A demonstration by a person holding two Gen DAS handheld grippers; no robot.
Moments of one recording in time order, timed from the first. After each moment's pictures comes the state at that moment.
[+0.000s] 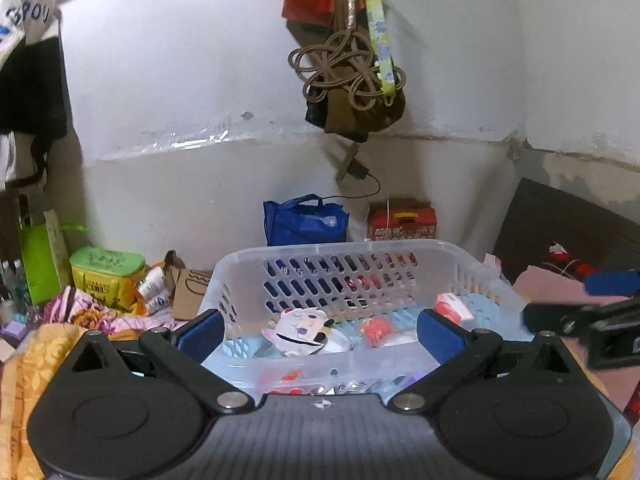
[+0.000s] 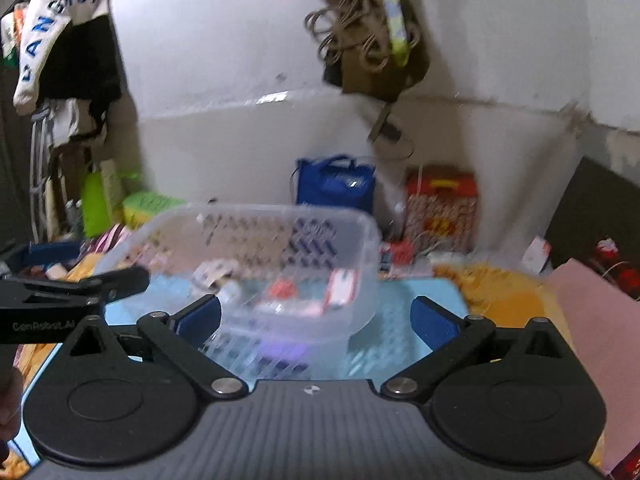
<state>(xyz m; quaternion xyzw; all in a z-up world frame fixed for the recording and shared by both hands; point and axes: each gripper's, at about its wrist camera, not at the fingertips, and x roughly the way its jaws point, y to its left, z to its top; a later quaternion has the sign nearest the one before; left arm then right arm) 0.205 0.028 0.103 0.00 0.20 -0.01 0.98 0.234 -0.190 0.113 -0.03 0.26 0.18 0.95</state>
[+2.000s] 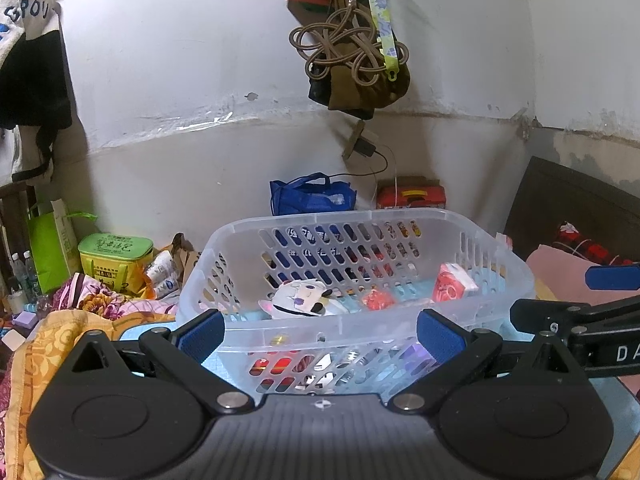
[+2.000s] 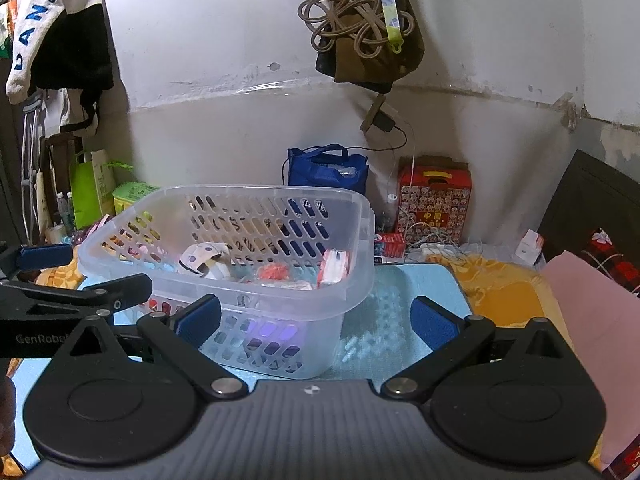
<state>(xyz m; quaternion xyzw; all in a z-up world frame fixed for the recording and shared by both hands) 0.209 0.012 0.085 0.01 0.23 0.01 0.97 0.227 -0.192 0.093 -0.04 0.26 0.16 0.95</state>
